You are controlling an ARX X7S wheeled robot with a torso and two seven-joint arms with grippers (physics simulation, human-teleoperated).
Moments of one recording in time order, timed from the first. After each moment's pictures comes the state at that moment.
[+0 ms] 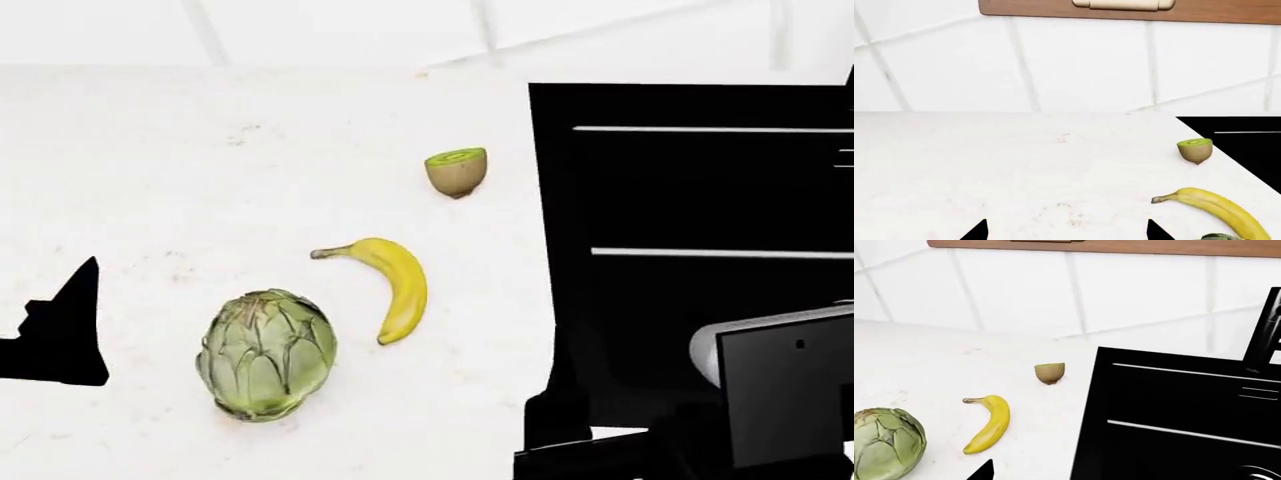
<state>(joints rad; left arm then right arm) -0.46 -0.51 -0.03 0.46 -0.76 -0.90 -0.27 0.43 0.45 0.27 -0.81 0.96 1.33 0.28</state>
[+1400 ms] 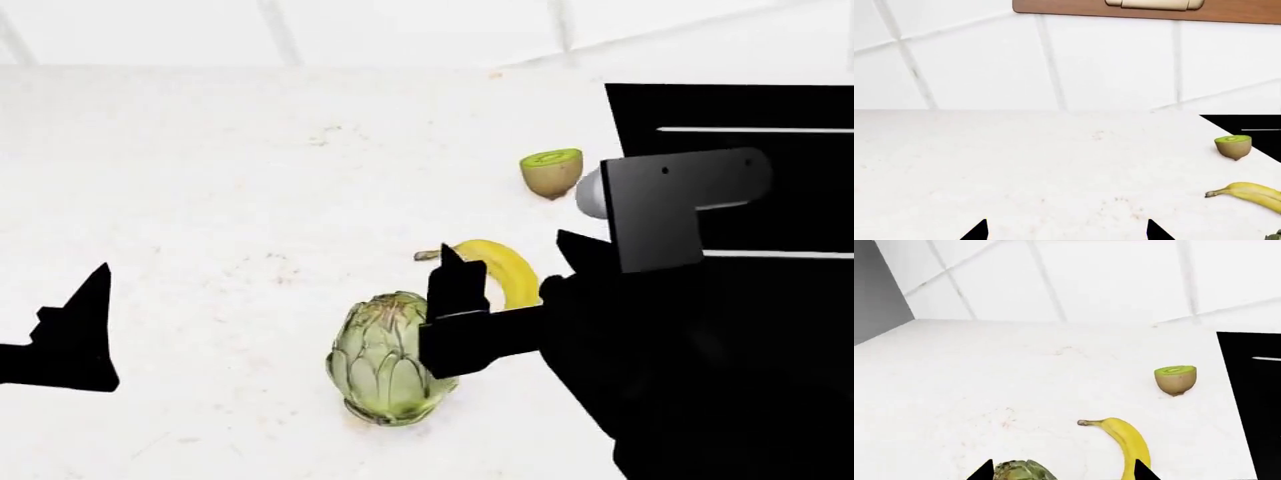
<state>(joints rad) -0.45 -0.51 0.00 0.43 -0.76 -0.85 -0.25 0.80 0.34 0.06 -0.37 1.03 1.38 0.29</state>
